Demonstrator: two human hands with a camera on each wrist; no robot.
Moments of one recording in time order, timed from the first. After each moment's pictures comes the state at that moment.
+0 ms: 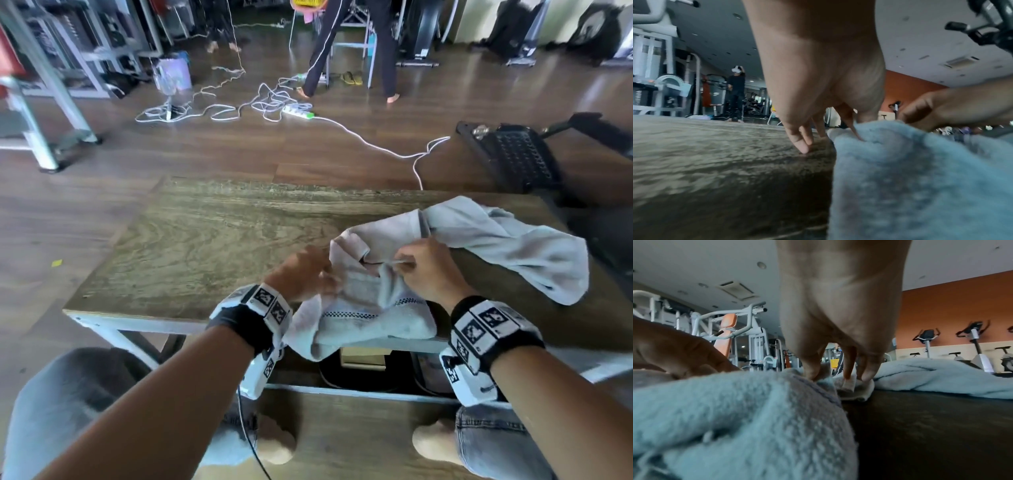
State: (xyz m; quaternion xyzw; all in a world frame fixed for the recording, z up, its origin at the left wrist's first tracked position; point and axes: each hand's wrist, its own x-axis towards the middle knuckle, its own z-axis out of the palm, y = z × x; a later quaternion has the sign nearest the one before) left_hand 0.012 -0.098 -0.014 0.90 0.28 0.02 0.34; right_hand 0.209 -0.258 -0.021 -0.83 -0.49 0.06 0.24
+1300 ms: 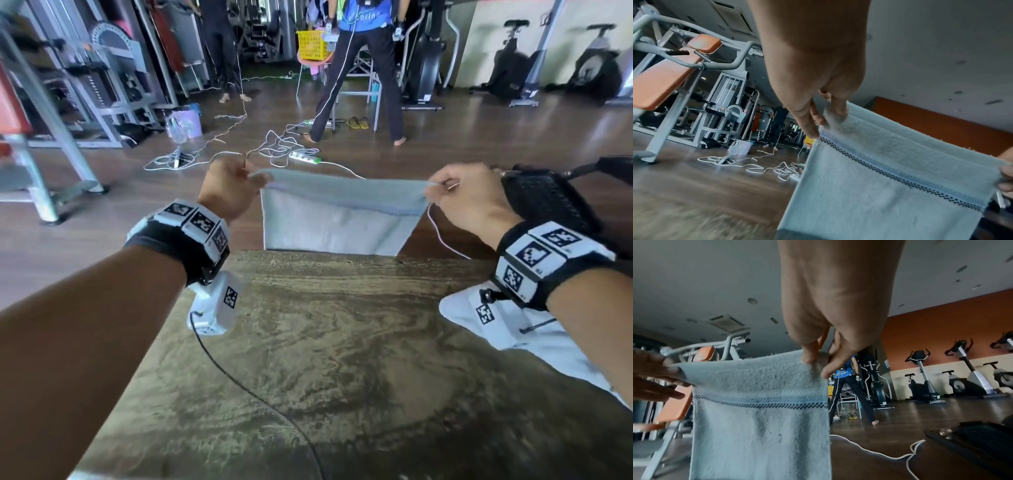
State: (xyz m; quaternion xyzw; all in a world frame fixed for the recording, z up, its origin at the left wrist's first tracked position) left_hand 0.083 0.135 0.112 0.74 0.39 0.36 0.41; right_hand 0.342 -0.094 0.105 -0.82 -0.40 -0.06 0.41
